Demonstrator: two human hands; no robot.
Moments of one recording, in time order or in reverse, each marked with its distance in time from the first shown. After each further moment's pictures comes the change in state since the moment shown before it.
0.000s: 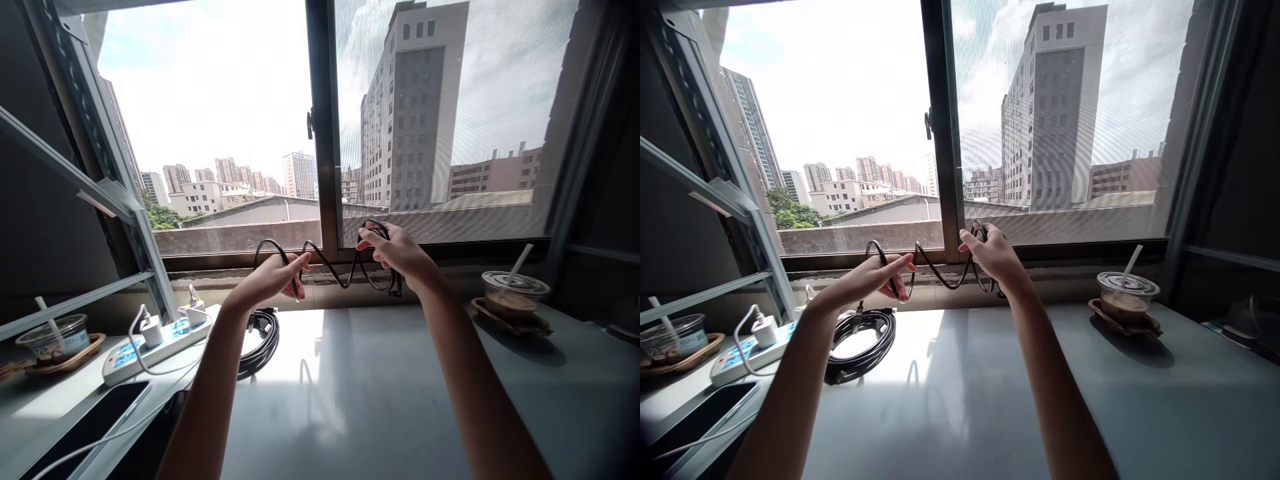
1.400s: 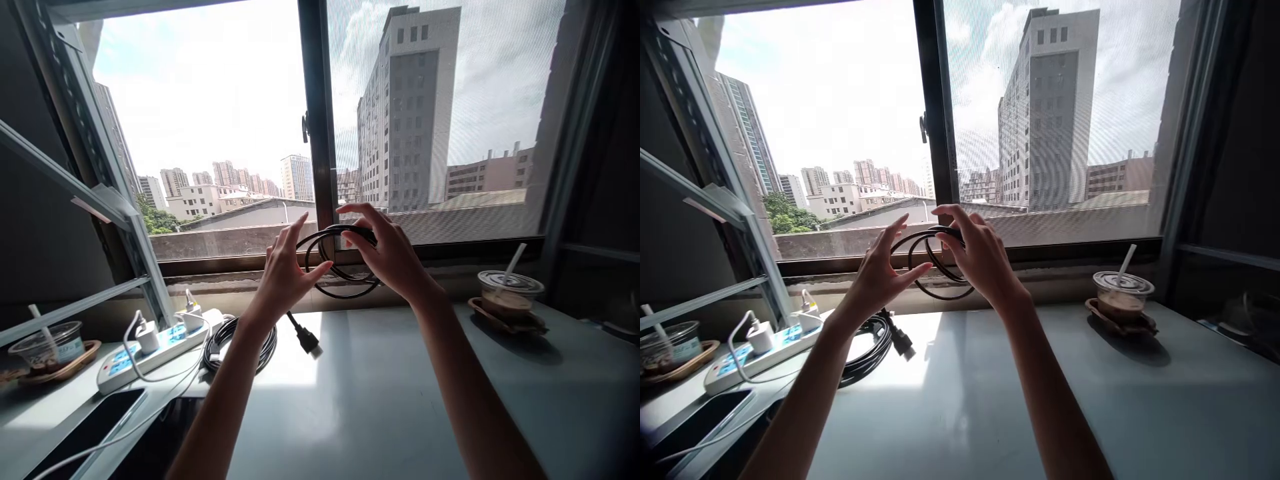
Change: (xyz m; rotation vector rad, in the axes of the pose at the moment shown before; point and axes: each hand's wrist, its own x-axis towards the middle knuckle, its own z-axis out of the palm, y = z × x) left_hand 0.003 0.013 0.031 0.403 0.572 0.575; right_hand -0.014 -0.008 0.002 -0.442 0.060 -0.749
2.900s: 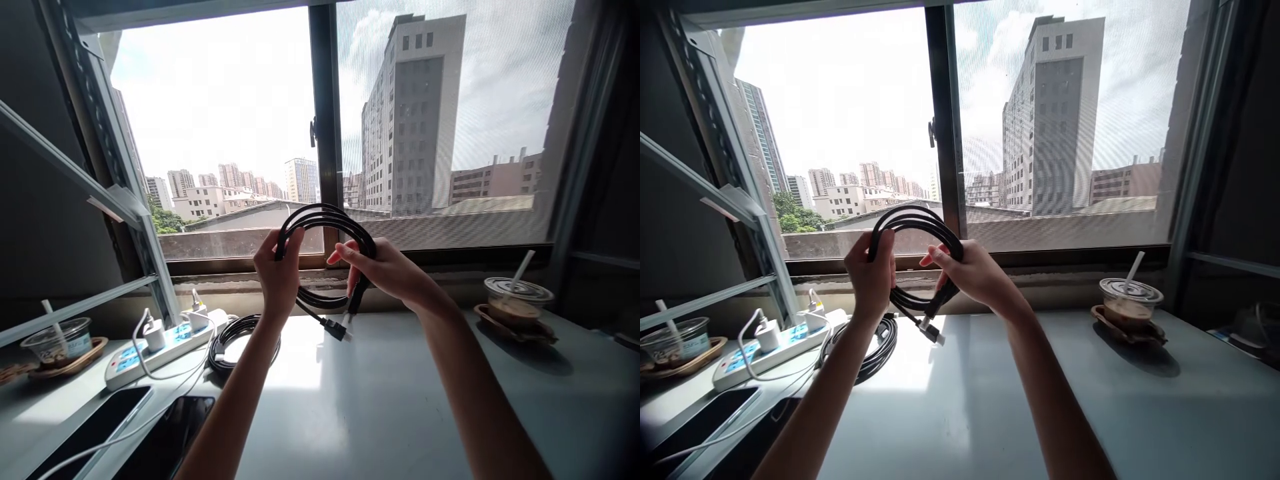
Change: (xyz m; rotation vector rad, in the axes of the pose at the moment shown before) left_hand 0.000 0.001 0.009 -0.591 0.481 -0.249; right_hand -0.002 -0.015 0.004 0.478 -0.323 0.226
